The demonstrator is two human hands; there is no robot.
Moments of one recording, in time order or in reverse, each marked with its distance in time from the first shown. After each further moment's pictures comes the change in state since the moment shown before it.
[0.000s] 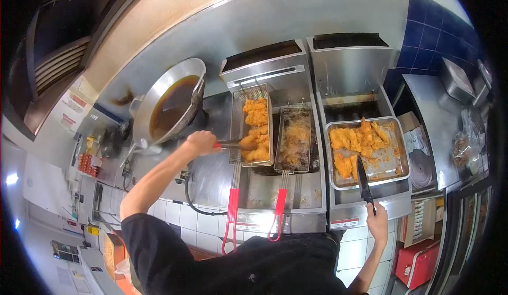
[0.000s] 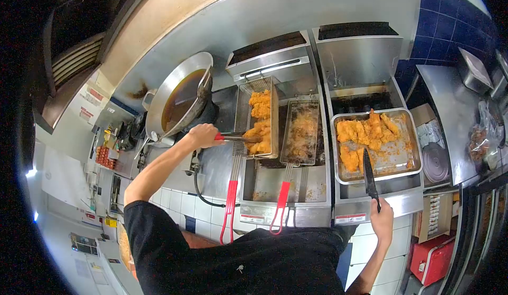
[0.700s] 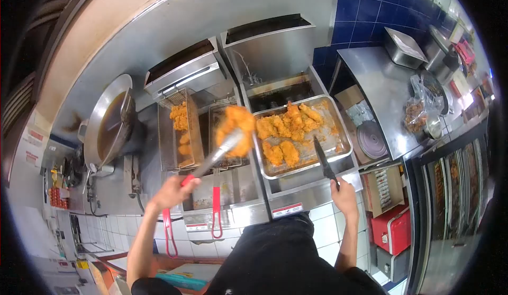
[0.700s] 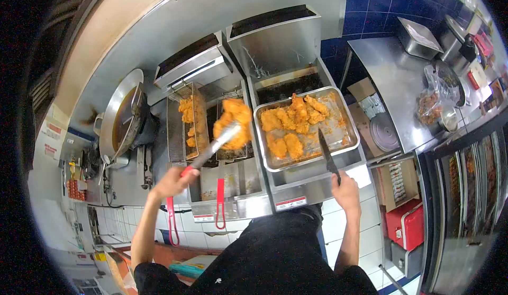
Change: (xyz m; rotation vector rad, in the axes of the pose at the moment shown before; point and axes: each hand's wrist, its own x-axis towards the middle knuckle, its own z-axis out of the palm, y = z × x) left_hand -0.087 0.198 -0.078 -1.059 0.023 0.037; right_hand 0.036 0.068 -0.070 -0.138 0.076 0.035
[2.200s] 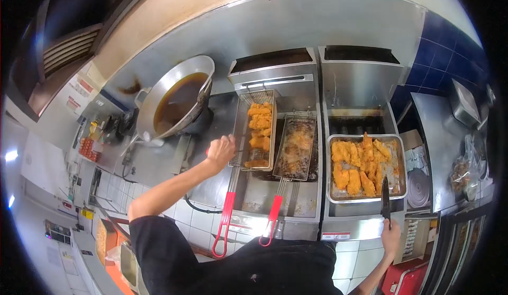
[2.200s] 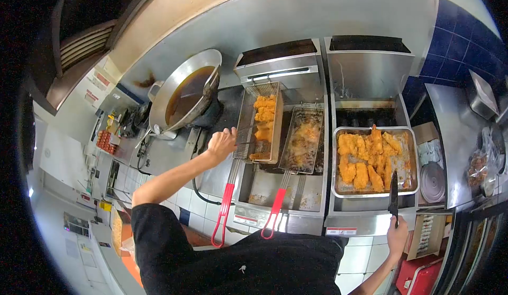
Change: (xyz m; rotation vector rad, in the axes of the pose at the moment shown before) left_hand 0.095 -0.158 -0.060 1.190 0.453 0.051; right_hand -0.010 -0.001 0.019 -0.011 0.039 0.066
